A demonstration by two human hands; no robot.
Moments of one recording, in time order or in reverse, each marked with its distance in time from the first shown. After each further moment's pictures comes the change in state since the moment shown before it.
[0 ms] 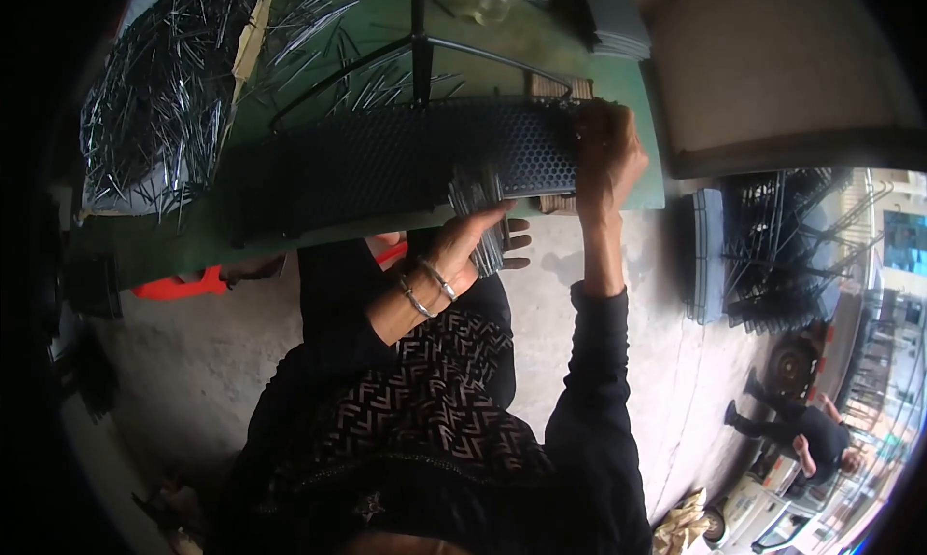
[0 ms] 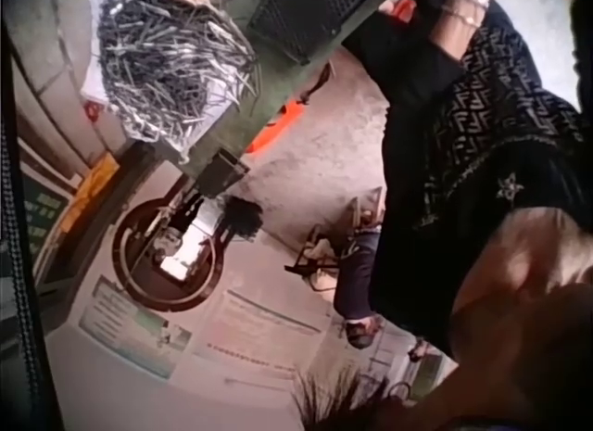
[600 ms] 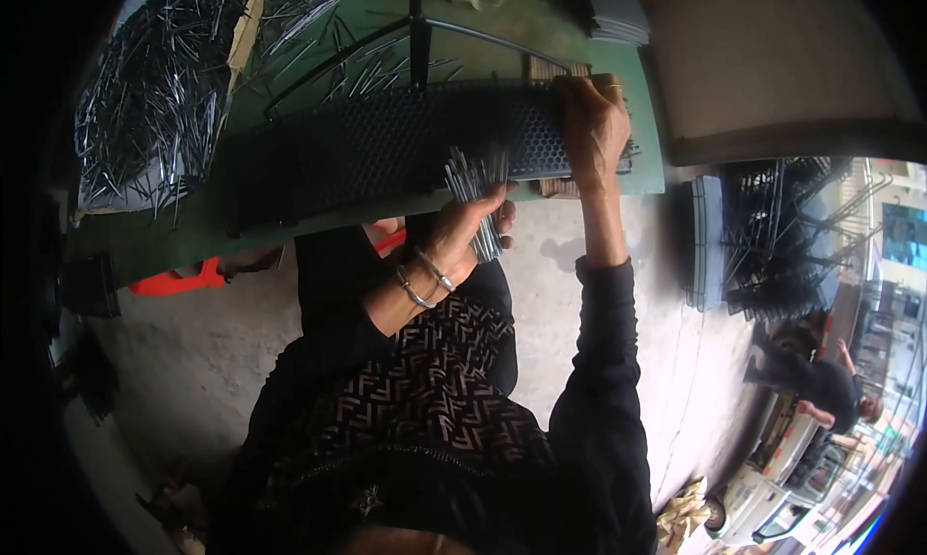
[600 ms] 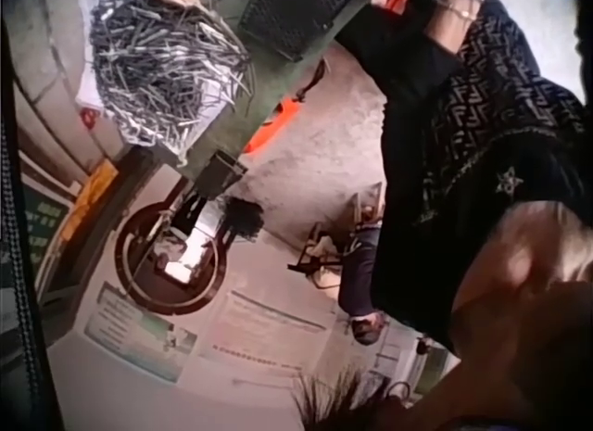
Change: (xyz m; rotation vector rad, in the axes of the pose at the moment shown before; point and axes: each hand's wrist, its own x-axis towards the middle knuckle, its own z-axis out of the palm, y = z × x) left_hand -0.005 -0.001 0.000 0.091 -0.014 0.100; right_hand 0.010 0.000 0.012 -0.144 -0.125 -0.141
